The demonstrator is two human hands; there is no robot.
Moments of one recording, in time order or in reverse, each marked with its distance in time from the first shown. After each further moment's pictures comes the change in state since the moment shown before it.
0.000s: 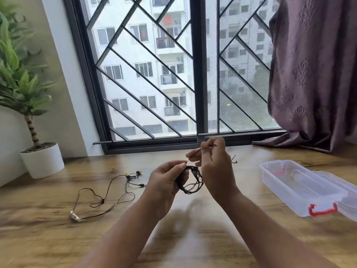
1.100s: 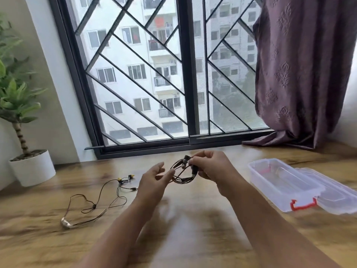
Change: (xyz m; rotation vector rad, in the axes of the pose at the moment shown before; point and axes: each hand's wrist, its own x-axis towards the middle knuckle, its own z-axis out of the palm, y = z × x) left_hand 0.007 -0.005 -0.013 0.753 0.151 0.178; right_hand 0.020 0.001 -0.037 0.063 -0.180 0.590
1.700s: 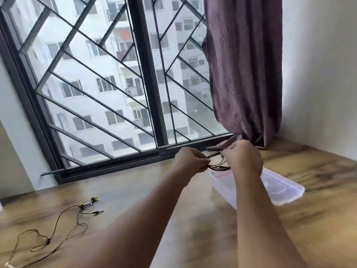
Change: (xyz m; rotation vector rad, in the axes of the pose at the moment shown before) left_hand 0.011 0.113 0.173 0.070 -0.402 -0.012; right_hand -0.002 -0.024 -0.148 -0.708 0.800 0.051
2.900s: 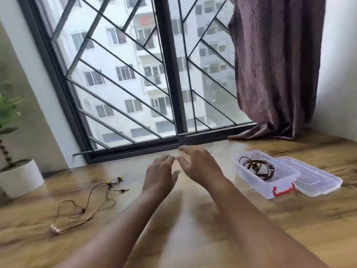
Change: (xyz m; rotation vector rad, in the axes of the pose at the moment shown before) left_hand -0.037 -0.103 -0.105 1.016 0.282 0.299; right_hand -0.086 -0.046 0.090 0.101 -0.469 -0.721
